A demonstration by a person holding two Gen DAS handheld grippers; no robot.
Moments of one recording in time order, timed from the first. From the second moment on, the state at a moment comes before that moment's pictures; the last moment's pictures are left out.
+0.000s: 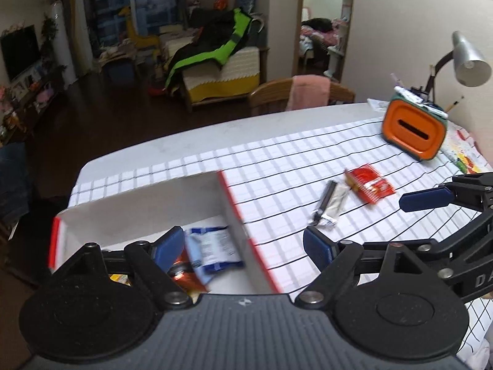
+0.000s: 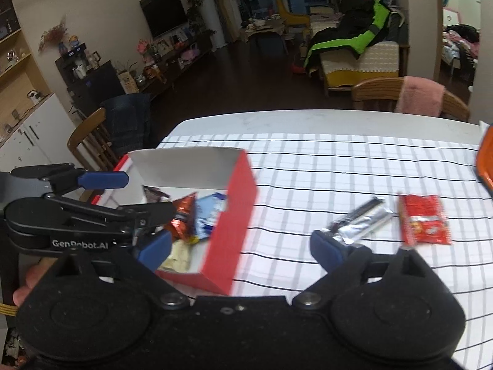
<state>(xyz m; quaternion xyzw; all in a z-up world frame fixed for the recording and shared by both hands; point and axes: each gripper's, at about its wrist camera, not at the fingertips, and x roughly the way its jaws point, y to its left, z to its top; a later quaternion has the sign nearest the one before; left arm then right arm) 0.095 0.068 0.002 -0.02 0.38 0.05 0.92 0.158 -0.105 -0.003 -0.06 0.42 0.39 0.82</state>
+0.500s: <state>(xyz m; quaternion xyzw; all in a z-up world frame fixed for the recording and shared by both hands) 0.179 -0.018 -0.031 0.00 0.43 -0.03 0.90 0.229 -0.206 -0.020 -0.10 0.43 0.34 0.83</state>
